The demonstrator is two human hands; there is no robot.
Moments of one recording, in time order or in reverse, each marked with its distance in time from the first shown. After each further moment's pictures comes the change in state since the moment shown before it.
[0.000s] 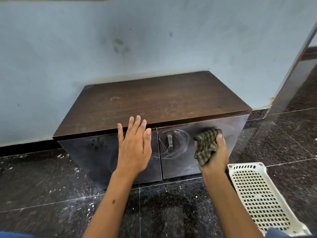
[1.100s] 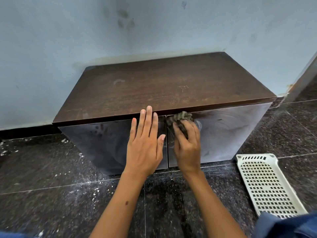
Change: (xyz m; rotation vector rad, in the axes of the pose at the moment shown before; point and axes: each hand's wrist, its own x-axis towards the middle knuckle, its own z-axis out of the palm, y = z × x) left_hand -0.016 -0.023 0.035 0.307 0.026 0.181; right_hand 0.017 0.098 -0.017 -1.327 -0.511 -1.443
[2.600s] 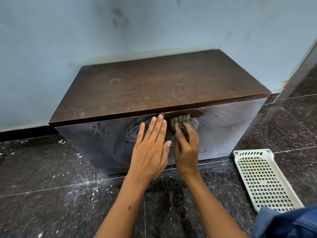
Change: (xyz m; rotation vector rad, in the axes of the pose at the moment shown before) left_hand -0.013 0.011 0.006 -0.041 -0.094 0.137; right_hand -0.022 0.006 0.002 0.086 -0.044 0.139
